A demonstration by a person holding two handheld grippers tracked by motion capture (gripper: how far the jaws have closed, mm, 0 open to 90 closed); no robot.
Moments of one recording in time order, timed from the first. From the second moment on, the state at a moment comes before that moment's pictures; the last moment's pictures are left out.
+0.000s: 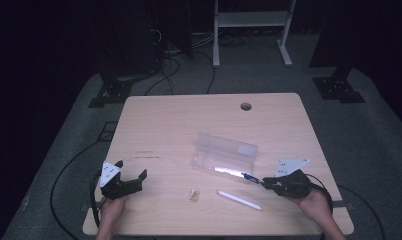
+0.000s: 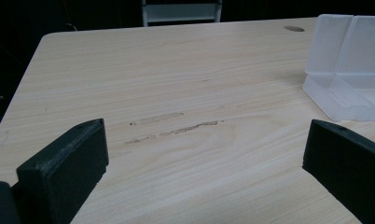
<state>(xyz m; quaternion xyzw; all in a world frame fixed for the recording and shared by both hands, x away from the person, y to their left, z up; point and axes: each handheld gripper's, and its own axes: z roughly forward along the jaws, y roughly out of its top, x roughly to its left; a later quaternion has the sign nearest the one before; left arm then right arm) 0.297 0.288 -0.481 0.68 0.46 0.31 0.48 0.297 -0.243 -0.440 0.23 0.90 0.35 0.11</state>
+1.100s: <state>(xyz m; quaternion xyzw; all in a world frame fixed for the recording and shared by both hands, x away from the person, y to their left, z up) 0.297 0.289 -0.481 0.68 0.46 0.31 0.48 0.328 -0.207 -0.427 0.23 0.90 0.35 0.10</state>
